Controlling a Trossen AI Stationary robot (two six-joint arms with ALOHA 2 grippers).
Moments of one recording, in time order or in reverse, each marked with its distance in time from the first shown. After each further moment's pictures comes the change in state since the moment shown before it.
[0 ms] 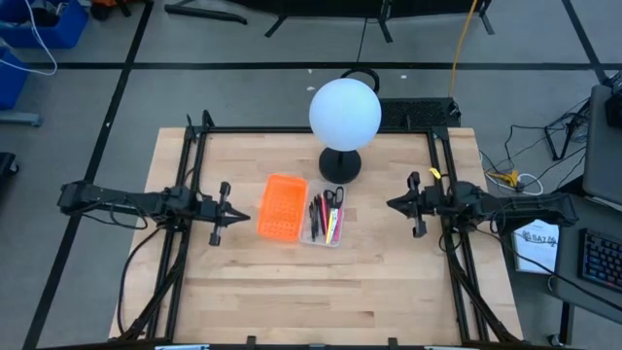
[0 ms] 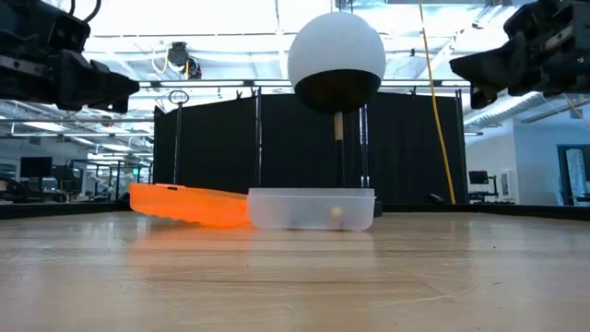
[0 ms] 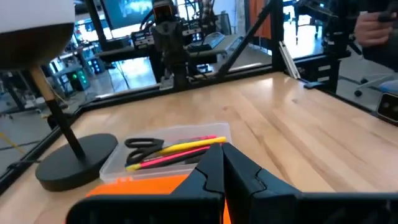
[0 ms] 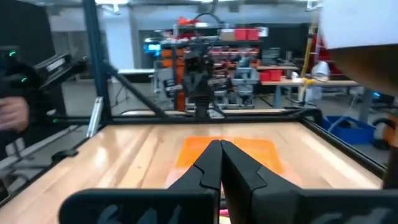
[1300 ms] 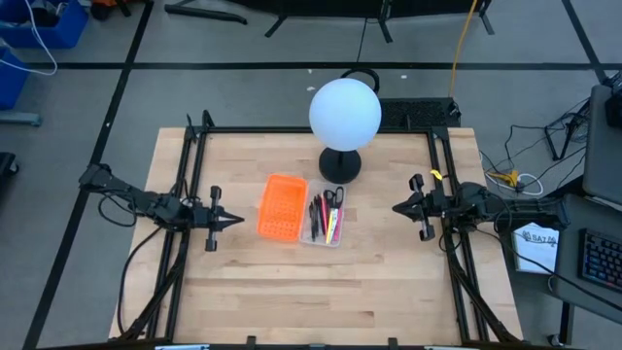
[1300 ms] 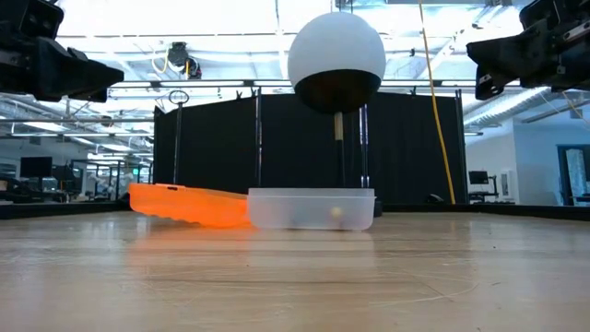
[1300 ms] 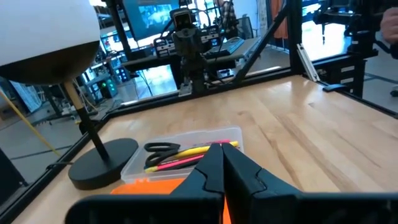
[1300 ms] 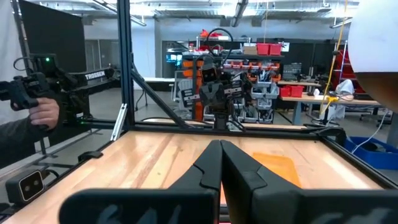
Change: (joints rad) left arm -0.351 -0.152 0.000 -0.111 -0.448 0.032; right arm 0.003 -0.151 -0.001 -0.098 -0.096 -0.031
